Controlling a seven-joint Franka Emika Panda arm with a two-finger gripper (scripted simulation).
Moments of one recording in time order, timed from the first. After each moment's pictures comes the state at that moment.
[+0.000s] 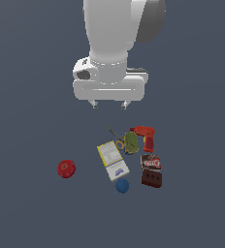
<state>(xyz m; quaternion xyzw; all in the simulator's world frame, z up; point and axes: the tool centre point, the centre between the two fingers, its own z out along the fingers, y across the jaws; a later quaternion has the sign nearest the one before) -0.004 -0.009 0.316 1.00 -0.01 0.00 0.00</state>
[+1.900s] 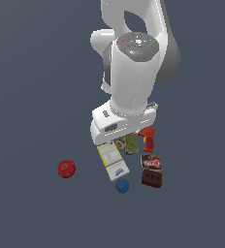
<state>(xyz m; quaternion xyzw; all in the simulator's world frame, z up) 0.070 0.034 0.242 0.98 0.21 -0.01 0.01</state>
